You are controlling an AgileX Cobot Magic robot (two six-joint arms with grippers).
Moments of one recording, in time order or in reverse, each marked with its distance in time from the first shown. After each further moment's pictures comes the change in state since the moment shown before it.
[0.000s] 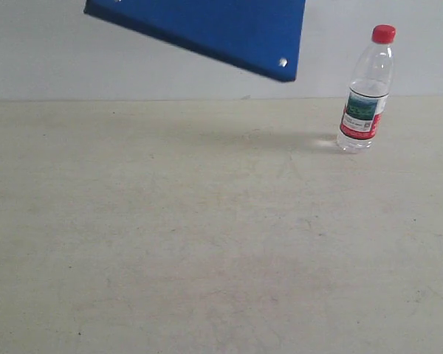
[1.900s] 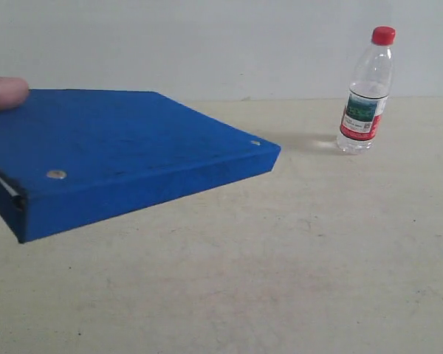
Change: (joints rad) left arm 0.000 -0.167 0.368 -0.038 -0.251 -0.110; right arm -0.337 0.004 0.607 -0.005 0.019 0.026
